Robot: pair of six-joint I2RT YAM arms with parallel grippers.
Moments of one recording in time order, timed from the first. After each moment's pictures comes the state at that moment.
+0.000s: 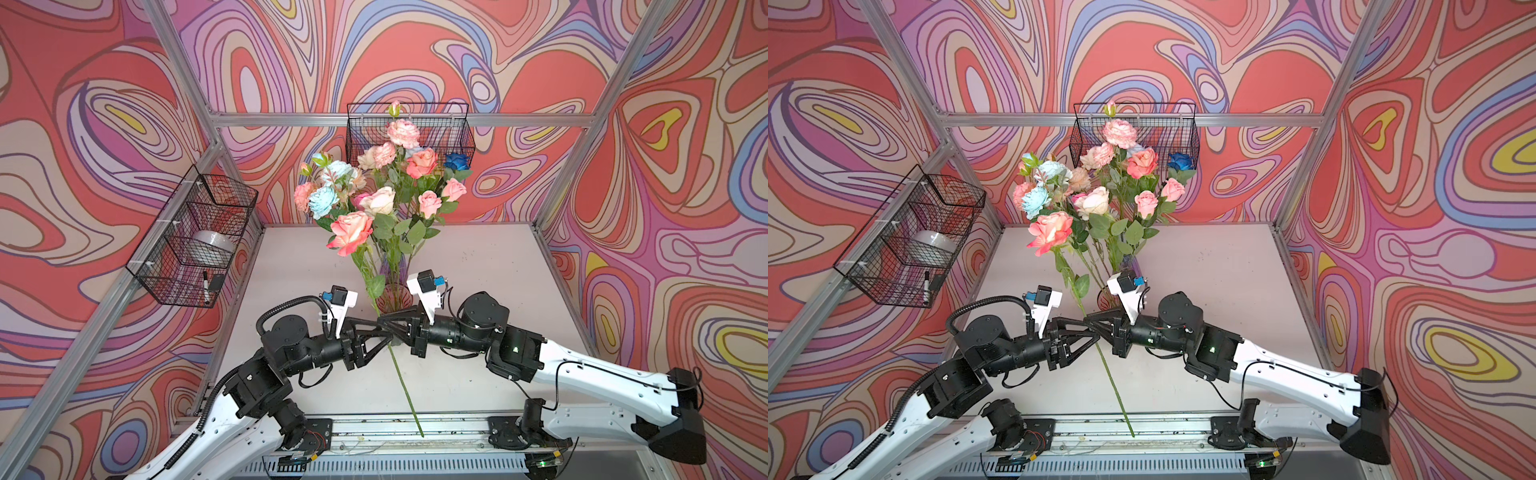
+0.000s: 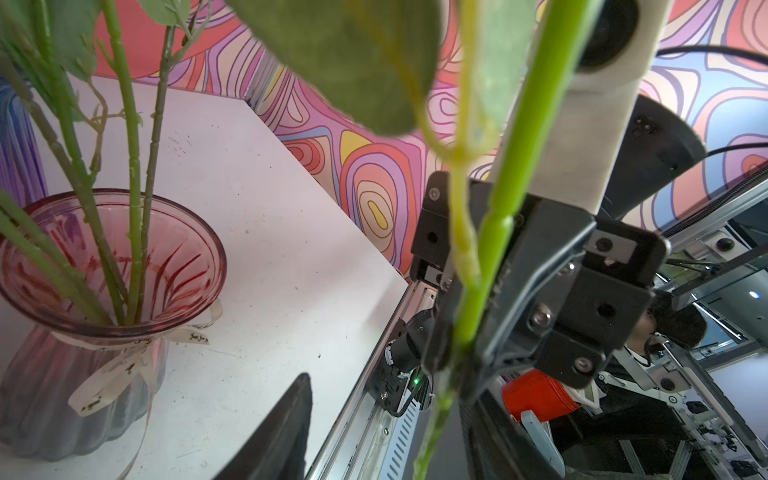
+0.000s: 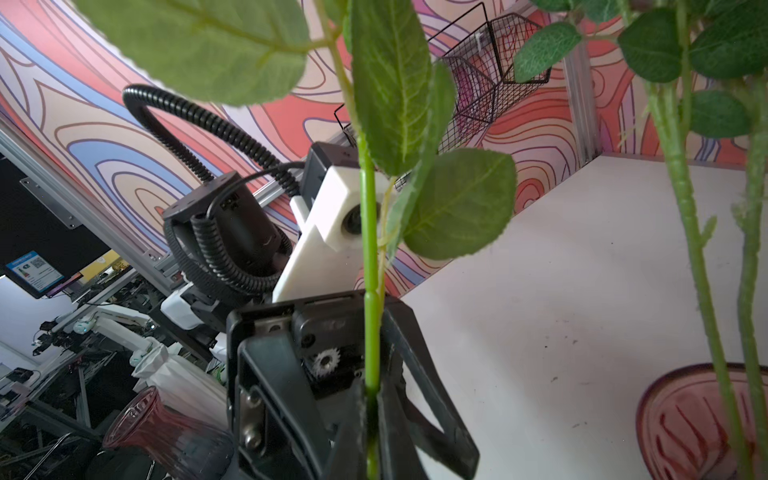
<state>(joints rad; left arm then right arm) -0.77 0.58 0.71 -0.23 0.45 -0.67 1.10 1.13 0.98 0.14 -0.22 0.50</state>
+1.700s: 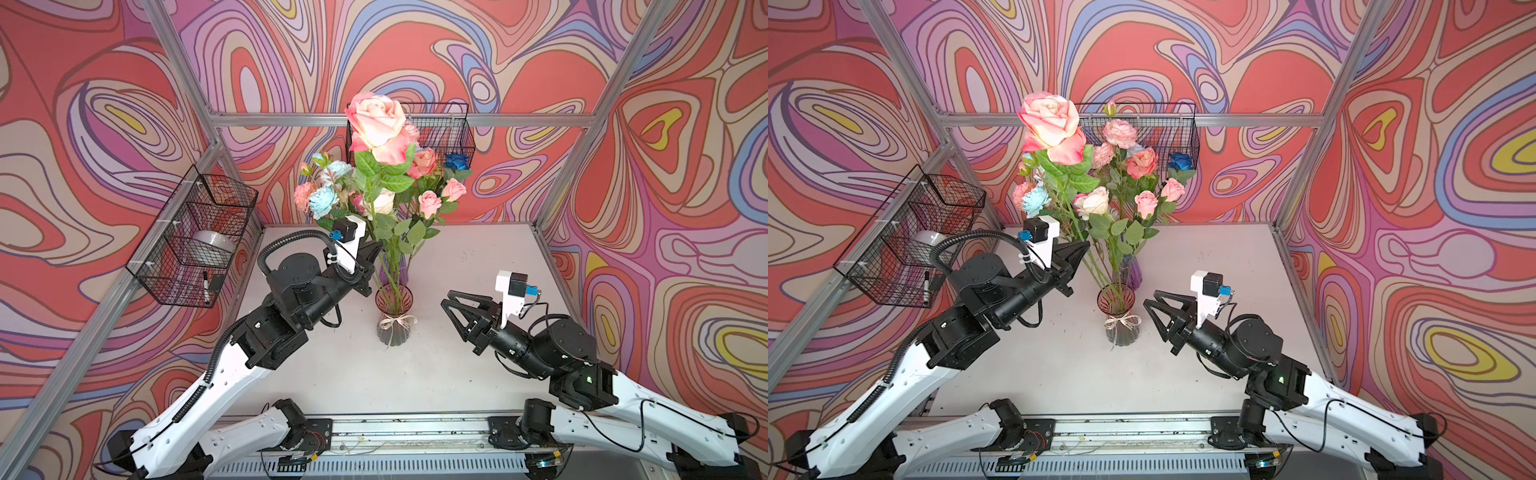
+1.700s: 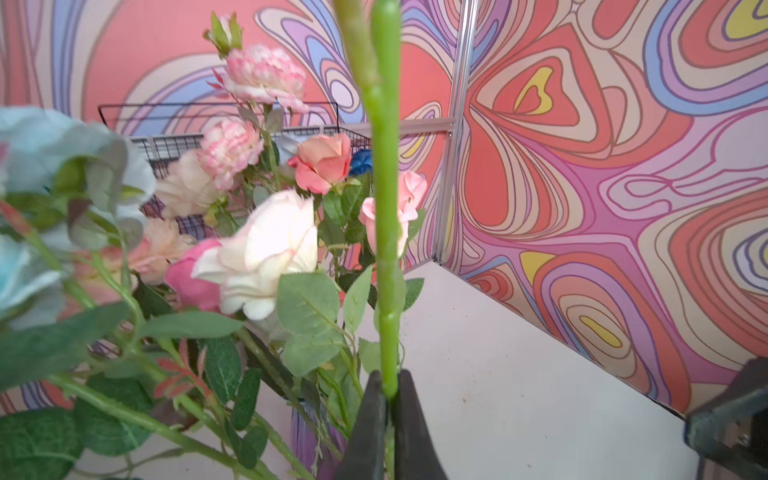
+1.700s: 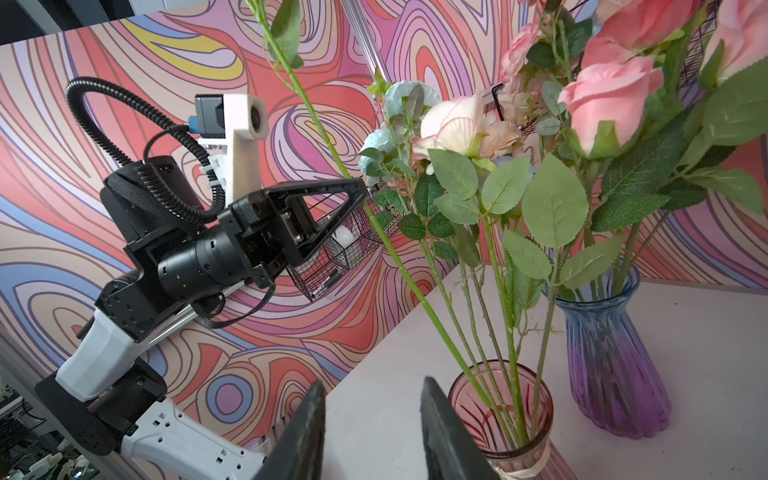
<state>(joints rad) -0.77 0.99 1.29 -0.27 -0.14 -0.02 1.10 0.68 0.82 0.03 0.18 0.44</state>
